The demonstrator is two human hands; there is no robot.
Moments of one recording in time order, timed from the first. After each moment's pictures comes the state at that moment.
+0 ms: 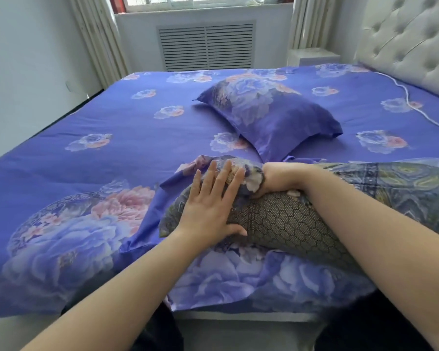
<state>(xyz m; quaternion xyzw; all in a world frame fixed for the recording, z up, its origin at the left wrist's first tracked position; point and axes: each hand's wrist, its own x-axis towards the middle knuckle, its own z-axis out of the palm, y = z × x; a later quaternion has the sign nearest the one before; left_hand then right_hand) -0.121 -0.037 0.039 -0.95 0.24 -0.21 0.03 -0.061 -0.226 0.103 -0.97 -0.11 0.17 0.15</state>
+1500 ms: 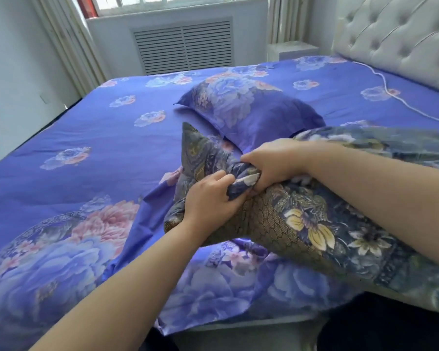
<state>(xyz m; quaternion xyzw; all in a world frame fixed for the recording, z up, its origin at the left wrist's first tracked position) -0.077 -0.078 0.052 -0.88 0.27 -0.31 -0.24 -0.062 -0.250 0.153 -0.96 -0.25 0.07 -0.07</state>
